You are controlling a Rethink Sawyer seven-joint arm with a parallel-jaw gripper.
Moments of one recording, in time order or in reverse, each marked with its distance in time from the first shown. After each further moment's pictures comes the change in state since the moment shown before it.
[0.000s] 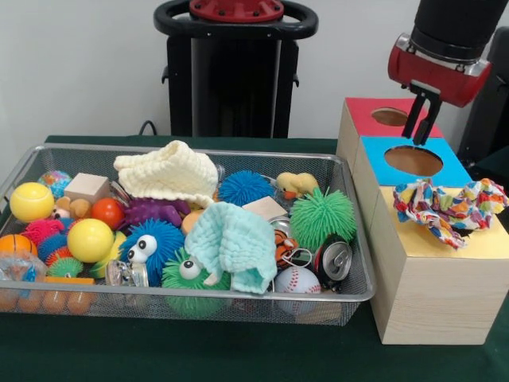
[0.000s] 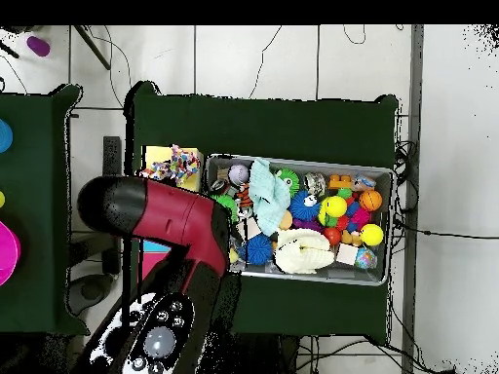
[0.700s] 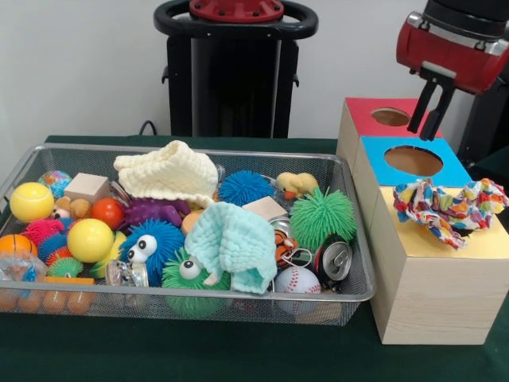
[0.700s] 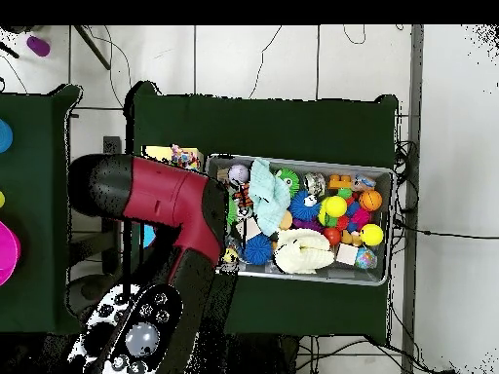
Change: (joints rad) arm 0.003 0.040 -0.082 -0.151 -0.025 0.009 0.032
